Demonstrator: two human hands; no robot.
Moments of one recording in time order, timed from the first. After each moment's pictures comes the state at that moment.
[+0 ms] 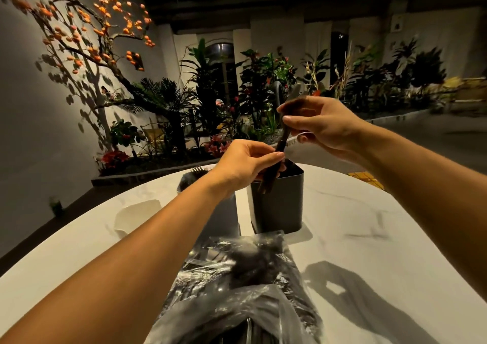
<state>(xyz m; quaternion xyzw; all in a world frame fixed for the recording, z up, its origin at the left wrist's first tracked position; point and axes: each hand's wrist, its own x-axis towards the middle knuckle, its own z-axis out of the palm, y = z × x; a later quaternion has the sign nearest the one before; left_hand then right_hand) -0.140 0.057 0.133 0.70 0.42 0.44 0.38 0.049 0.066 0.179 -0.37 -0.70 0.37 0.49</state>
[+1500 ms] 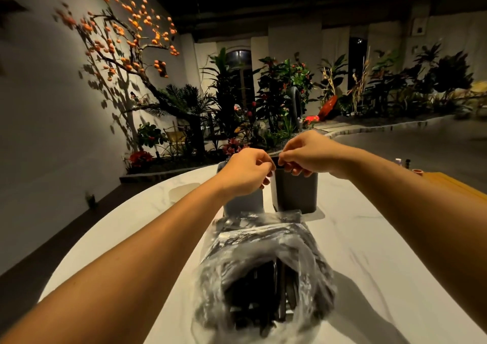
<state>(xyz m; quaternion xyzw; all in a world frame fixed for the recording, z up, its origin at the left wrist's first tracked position) -0.172 -0.051 0.140 0.73 0.56 0.35 0.19 -0.003 -0.030 0.164 -0.50 -0.77 0.25 0.30</state>
